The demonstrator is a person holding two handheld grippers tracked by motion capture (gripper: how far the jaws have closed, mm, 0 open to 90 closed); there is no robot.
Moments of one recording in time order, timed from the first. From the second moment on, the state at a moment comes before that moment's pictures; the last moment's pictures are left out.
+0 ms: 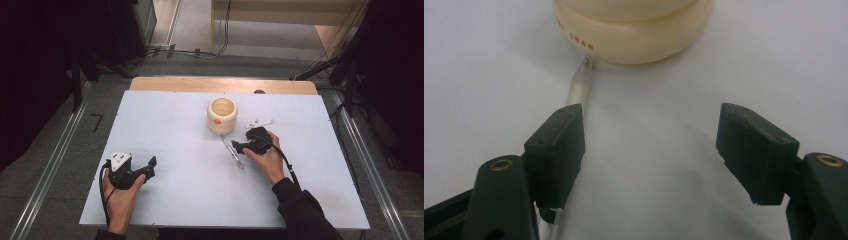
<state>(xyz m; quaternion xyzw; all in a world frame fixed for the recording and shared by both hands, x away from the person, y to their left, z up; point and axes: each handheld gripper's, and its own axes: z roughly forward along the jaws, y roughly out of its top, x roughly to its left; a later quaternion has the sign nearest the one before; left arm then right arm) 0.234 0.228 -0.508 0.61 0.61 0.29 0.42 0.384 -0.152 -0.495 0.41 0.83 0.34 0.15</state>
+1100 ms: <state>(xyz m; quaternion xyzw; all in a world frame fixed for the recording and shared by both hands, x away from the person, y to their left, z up) 0.234 0.229 -0.508 0.61 0.61 0.29 0.42 0.391 -0.118 -0.494 0.39 0.84 0.34 0.14</state>
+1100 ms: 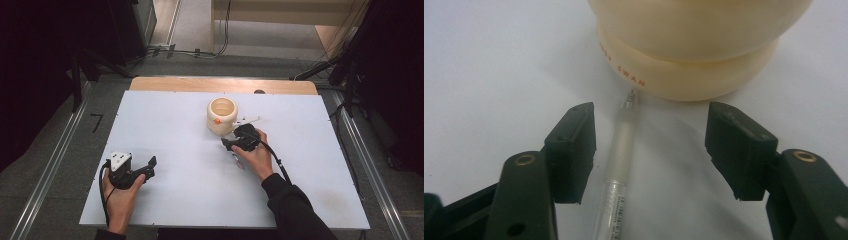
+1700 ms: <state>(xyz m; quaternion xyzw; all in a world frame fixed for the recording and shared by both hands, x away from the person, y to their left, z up) 0.234 0.229 -0.508 0.61 0.61 0.29 0.42 0.395 -0.106 -0.494 0.39 0.85 0.34 0.11</state>
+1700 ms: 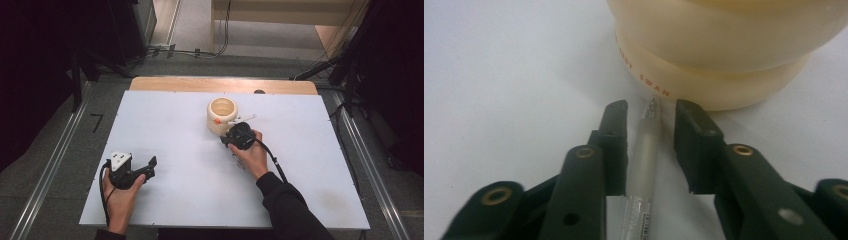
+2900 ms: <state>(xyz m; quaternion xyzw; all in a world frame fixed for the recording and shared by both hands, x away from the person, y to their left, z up) 0.233 0.230 -0.508 0.61 0.61 0.29 0.42 0.371 -0.120 -0.455 0.36 0.84 0.38 0.11</state>
